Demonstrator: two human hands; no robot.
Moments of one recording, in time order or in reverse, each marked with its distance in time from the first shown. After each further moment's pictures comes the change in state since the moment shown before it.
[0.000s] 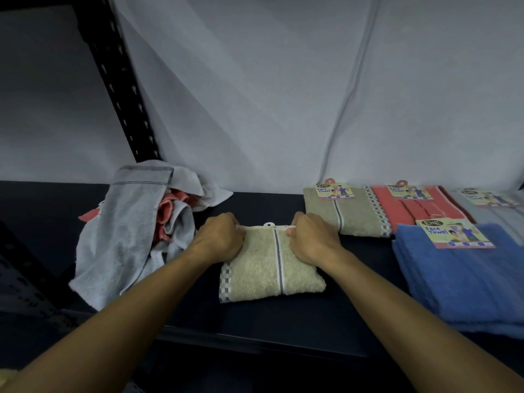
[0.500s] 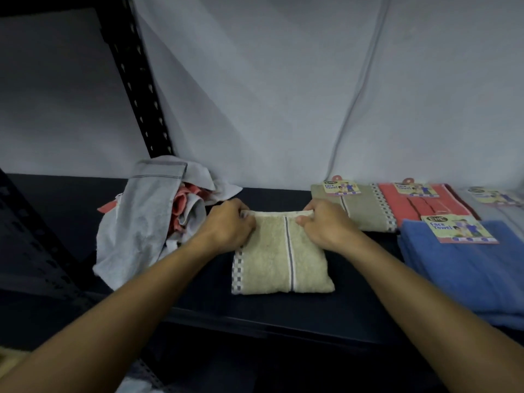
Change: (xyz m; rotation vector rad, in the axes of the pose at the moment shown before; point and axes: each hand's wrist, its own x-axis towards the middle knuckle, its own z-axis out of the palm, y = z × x) left_hand -0.029 0.007 -0.024 -0.209 0.088 0.055; right_hand -0.011 -0.002 -0.027 0.250 -0.031 0.095
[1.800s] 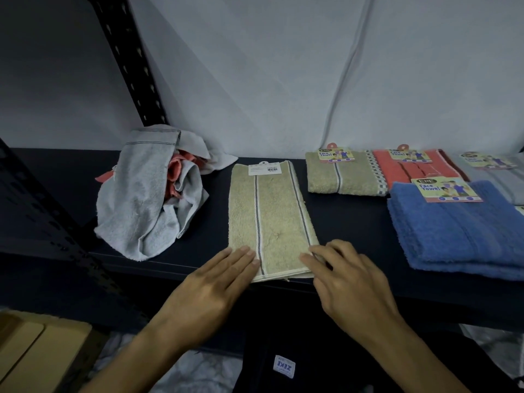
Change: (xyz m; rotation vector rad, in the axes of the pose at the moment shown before) left_hand -0.151 -0.065 0.046 0.488 0.138 0.890; right_hand -0.147 0.073 0.050 -0.484 0.418 -0.601
